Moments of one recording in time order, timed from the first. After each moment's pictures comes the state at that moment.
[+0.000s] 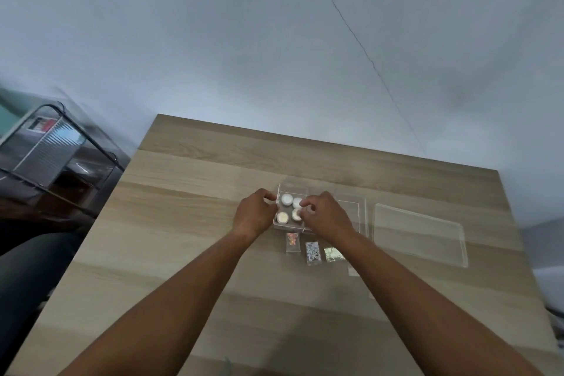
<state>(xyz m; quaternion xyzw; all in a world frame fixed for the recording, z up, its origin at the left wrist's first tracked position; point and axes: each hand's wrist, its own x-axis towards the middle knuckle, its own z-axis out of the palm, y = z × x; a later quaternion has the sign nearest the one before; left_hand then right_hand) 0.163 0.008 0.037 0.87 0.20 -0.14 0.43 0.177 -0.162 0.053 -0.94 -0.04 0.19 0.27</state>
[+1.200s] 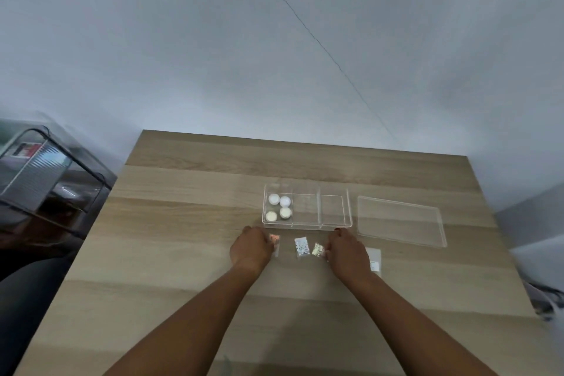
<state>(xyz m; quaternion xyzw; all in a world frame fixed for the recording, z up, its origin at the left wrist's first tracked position) 0.105 -0.018 0.007 0.93 0.18 -0.20 0.26 0.099 -0.227 0.010 -0.98 0.00 0.17 0.12</state>
